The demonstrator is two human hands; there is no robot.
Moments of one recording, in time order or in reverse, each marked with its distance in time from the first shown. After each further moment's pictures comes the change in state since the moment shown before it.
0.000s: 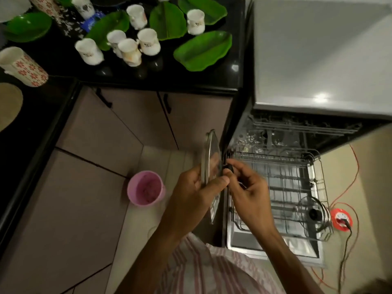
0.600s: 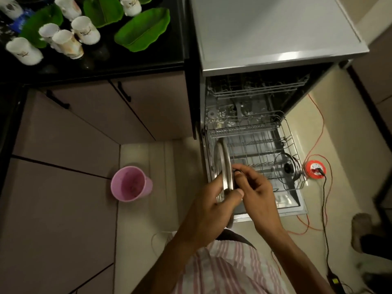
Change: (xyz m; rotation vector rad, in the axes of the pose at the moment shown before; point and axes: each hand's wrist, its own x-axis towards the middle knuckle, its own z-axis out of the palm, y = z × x) left_hand -0.074 -0.057 0.109 0.186 -0.309 -0.078; right_hand -0.111 0.055 -0.089 0.103 0.235 0.168
